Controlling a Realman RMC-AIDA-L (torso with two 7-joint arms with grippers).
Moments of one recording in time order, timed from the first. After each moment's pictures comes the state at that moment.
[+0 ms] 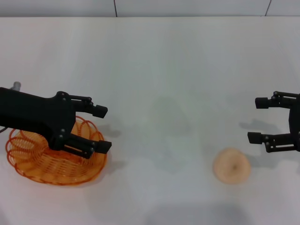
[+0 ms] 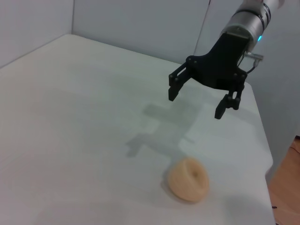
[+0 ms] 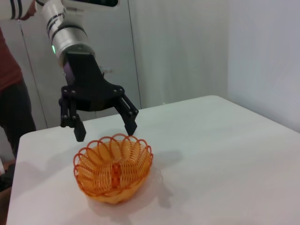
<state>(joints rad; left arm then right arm) -0.49 -2.02 0.87 1.10 2.07 1.93 -1.66 0.19 2.01 -1.09 -1.24 -1.73 -1.62 1.54</state>
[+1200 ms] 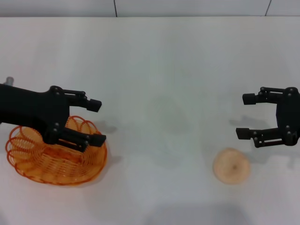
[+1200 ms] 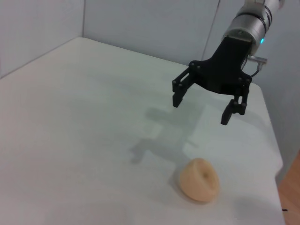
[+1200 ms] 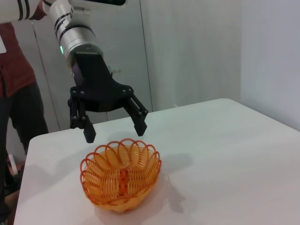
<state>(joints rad) -0.49 -2.00 0.85 1.10 2.07 1.93 -1.67 0.26 2.01 -1.11 -1.19 -1.74 -1.61 1.54</state>
